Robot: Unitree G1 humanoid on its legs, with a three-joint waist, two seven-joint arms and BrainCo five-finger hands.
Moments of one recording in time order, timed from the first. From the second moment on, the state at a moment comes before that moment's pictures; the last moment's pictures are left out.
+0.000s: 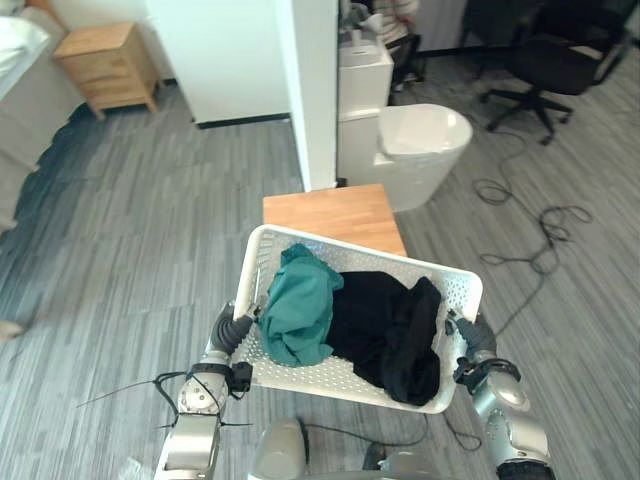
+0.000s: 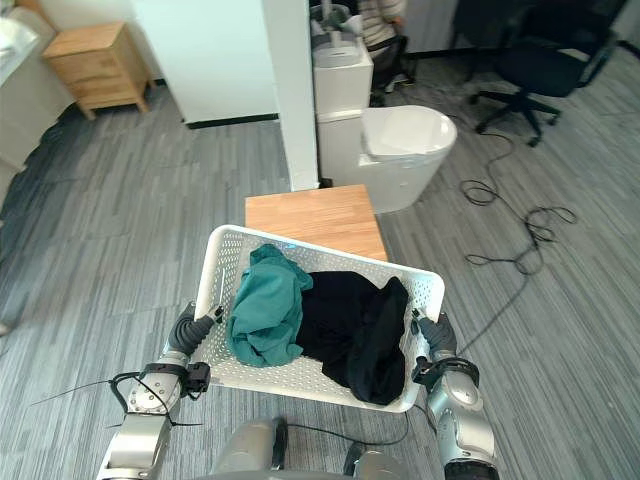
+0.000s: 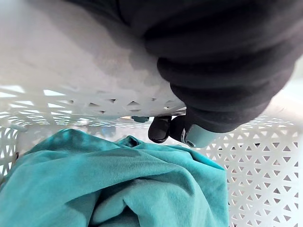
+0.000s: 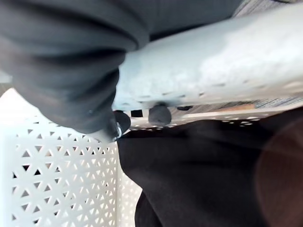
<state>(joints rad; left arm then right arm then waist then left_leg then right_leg) 0.19 0.10 0.04 -0.09 0.15 0.09 -0.04 0.10 -0.11 -0.18 0.13 0.31 0.09 0.05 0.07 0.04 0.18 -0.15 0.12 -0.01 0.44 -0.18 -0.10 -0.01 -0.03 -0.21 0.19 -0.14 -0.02</state>
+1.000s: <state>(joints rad) 0.10 0.09 0.04 -0.15 0.21 0.09 -0.01 0.08 -0.02 -0.25 0.02 0.21 0.07 0.02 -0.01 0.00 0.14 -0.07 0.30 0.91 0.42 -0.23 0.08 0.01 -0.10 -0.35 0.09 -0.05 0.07</state>
